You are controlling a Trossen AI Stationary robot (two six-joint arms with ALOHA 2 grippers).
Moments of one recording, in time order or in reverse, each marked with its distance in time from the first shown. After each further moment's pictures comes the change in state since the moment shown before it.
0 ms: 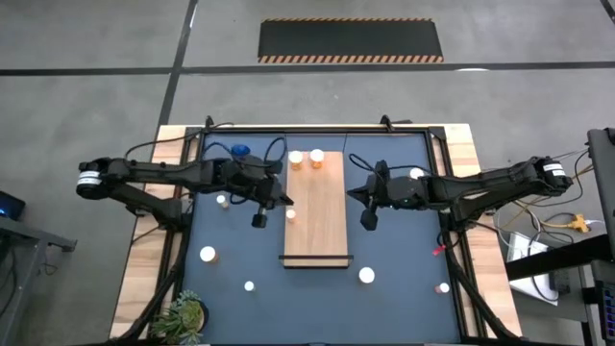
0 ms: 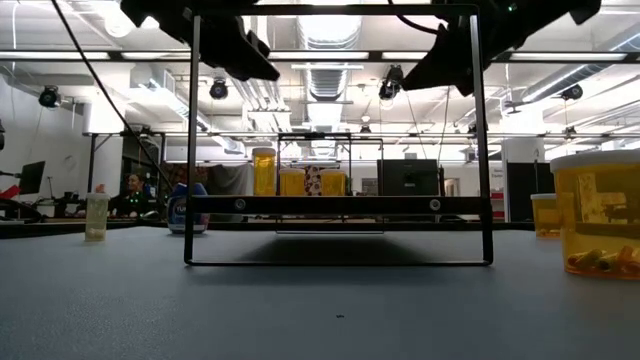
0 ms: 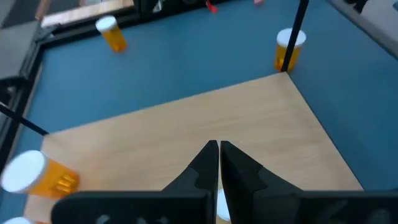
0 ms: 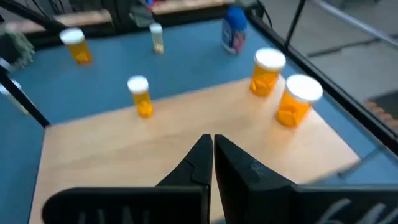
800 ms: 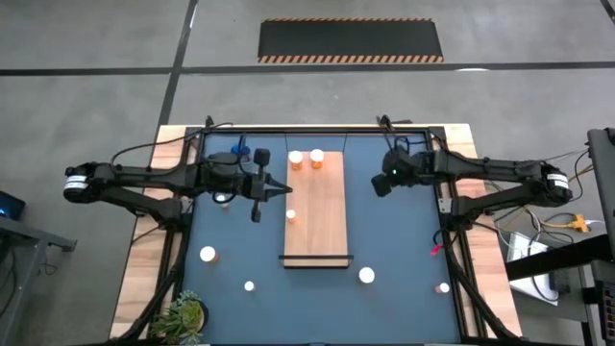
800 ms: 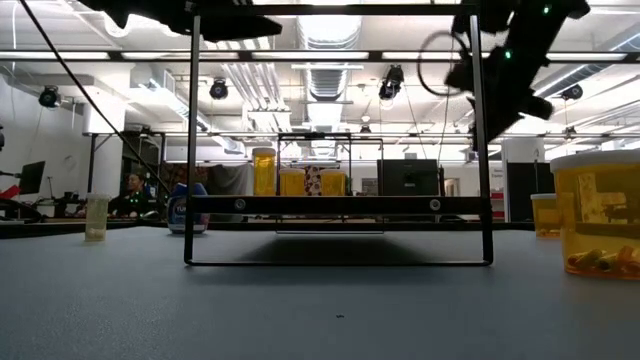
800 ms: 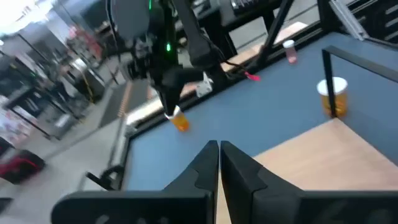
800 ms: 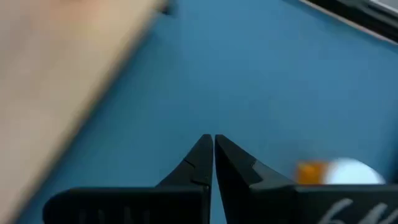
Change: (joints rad) left arm 0.002 -0.158 -0.152 0.359 -0.072 0.255; right arm -0.335 0.005 0.134 -0.763 0.001 0.515
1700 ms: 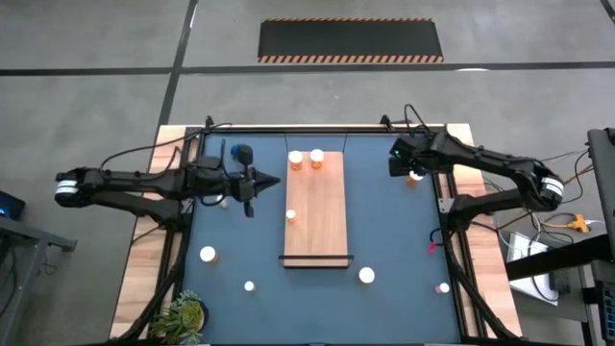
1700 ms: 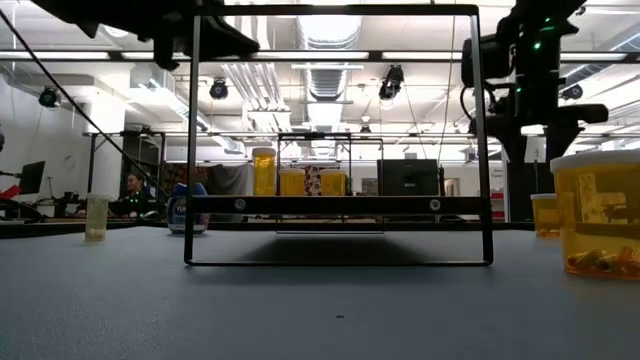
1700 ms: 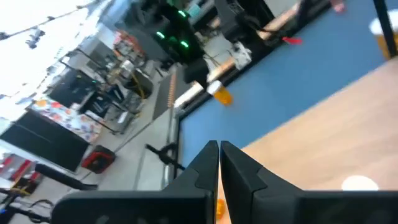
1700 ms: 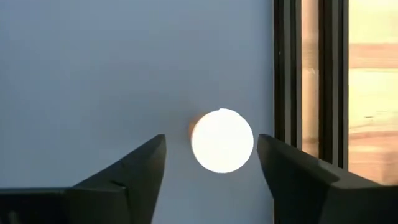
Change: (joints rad) left arm 0.001 -0.150 -0.145 0.045 -0.185 0.182; right arm -0.312 0.074 -0.001 -0.261 0.006 0.244
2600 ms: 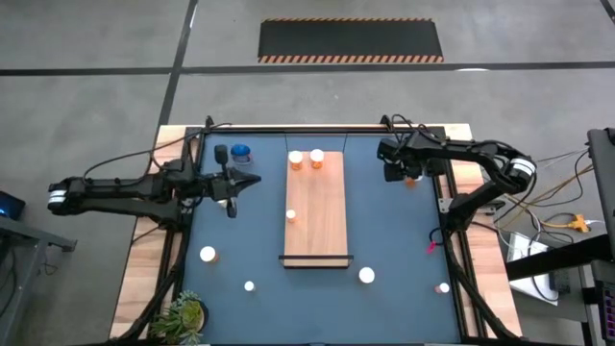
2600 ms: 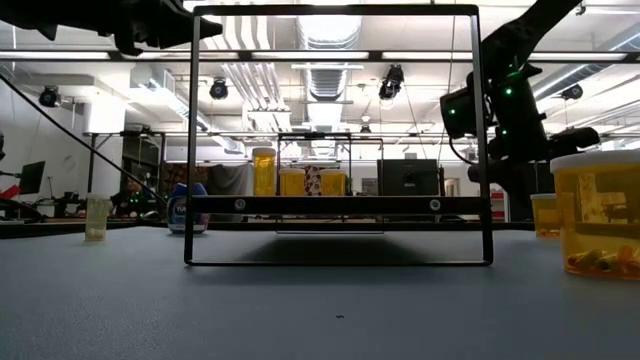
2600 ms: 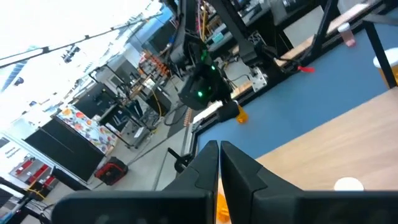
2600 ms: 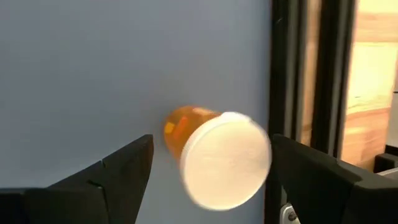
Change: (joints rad) left arm 0.000 -0.278 -0.128 -0.017 -0.001 -0.044; right arm -0.052 0.281 -0.002 0.015 -0.013 0.010
